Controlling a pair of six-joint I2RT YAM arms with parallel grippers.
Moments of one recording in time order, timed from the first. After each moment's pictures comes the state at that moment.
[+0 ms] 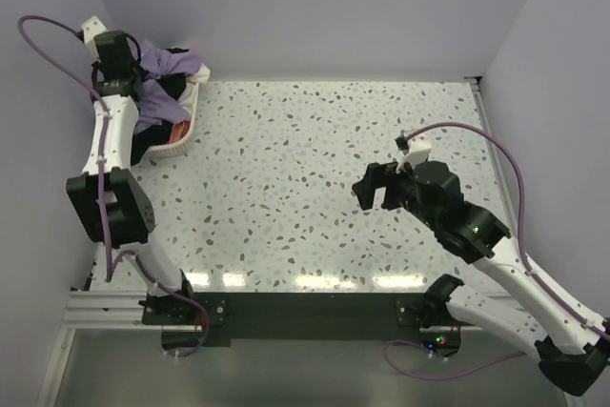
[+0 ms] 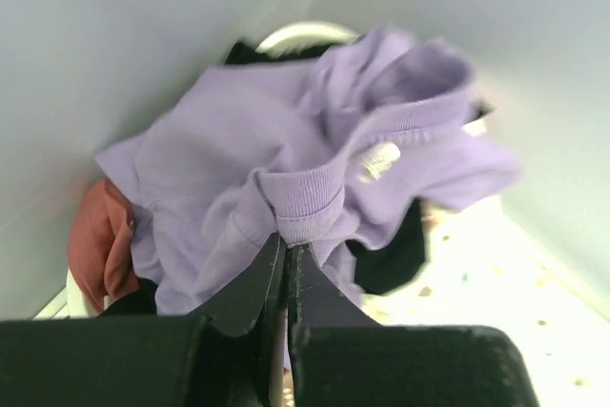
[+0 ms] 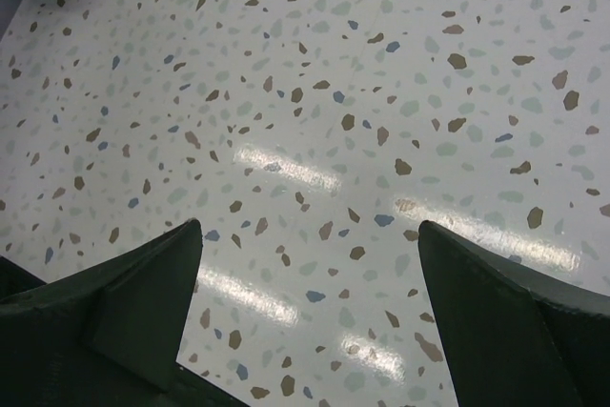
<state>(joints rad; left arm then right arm) 0.22 1.84 1.71 -0.33 -0.34 -0.41 0.71 0.79 0.90 -0.53 0.20 0.39</state>
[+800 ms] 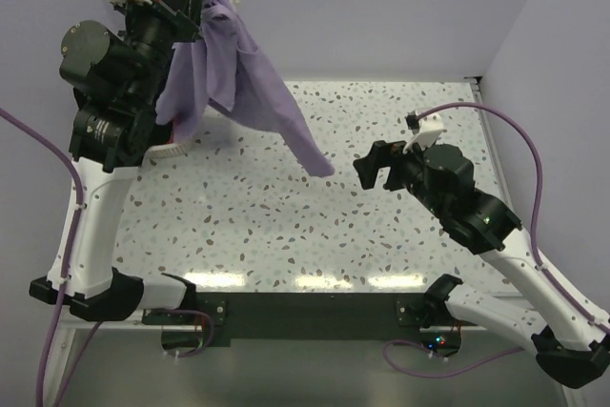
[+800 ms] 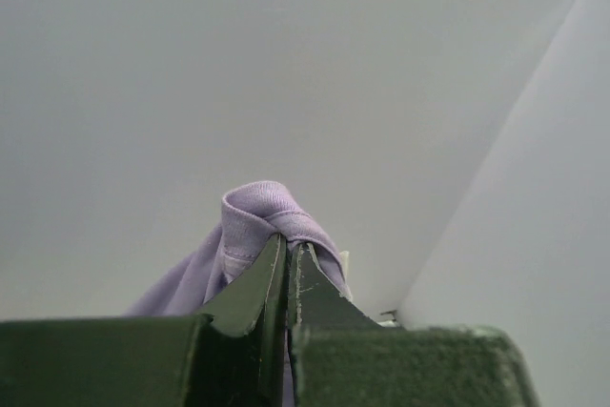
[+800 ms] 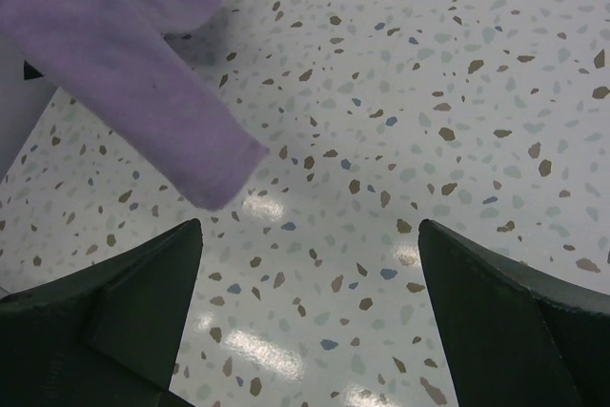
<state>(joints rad) -0.32 1.34 1.97 -0.25 -0.06 -0.35 0.71 0.86 1.08 -0.52 0.25 0.37</state>
